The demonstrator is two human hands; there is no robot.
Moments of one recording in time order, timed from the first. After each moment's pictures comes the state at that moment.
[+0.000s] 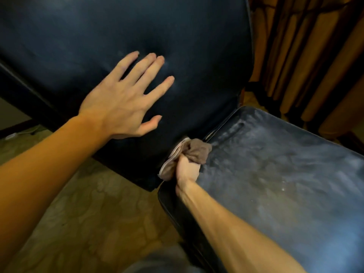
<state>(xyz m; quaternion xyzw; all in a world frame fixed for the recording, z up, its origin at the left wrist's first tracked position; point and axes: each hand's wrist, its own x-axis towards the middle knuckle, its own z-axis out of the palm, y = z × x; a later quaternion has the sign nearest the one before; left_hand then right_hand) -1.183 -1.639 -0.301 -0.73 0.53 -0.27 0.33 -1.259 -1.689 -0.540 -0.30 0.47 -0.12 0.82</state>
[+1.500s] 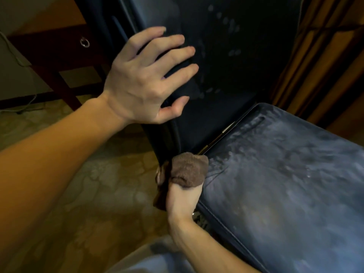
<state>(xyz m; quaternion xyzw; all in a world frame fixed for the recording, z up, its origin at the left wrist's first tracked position) -1.198 -1.530 -0.325 -0.63 0.57 -0.52 0.05 -1.346 -1.543 -0.527 -0.42 0.42 -0.22 0.77</state>
